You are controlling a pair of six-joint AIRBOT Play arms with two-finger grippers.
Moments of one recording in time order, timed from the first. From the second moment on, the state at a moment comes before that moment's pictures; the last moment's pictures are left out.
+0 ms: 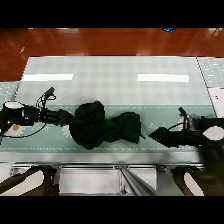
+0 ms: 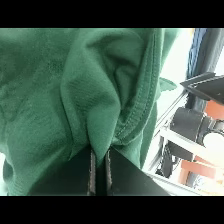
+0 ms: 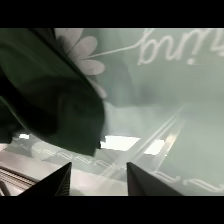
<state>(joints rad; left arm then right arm) 0.19 -1.22 0.59 0.53 -1.34 -0.88 -0.06 -0.73 0.29 -0.78 1.12 1.51</state>
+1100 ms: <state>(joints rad) 0.28 -1.12 0.97 0.38 -1.33 -0.98 0.10 -1.14 1.22 -0.79 1.12 1.44</state>
